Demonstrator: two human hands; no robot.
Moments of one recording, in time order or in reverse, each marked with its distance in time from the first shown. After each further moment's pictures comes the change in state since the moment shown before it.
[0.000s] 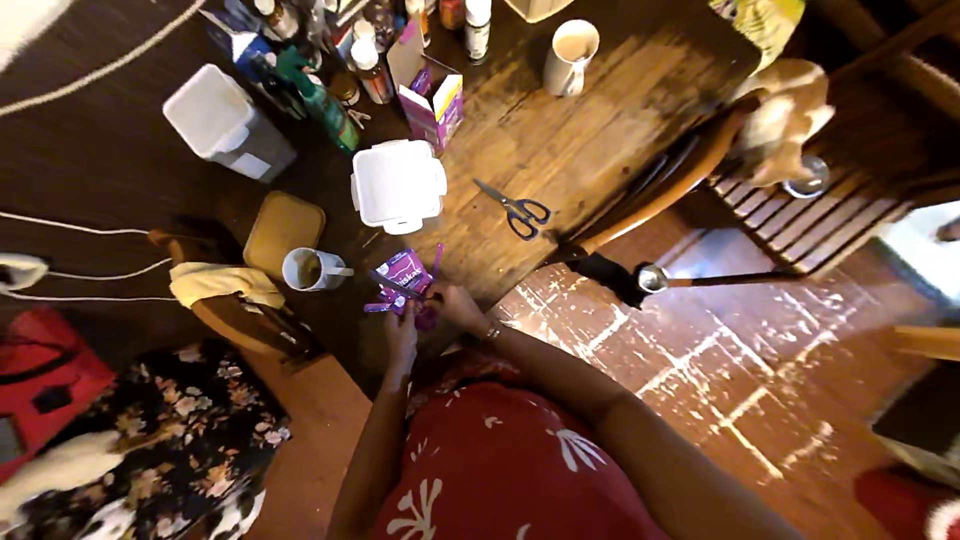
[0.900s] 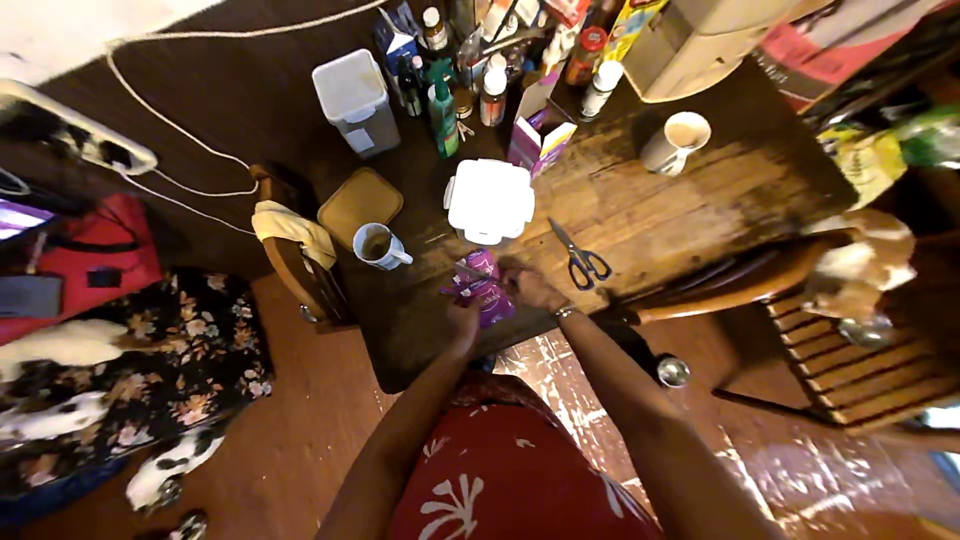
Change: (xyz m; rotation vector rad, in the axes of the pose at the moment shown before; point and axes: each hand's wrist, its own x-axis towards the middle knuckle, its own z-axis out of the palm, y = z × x) left_hand 0.028 0.021 0.056 -0.076 0.158 -0.331; right_hand 0.070 0.028 -0.086 -0.482 -0.274 -0.106
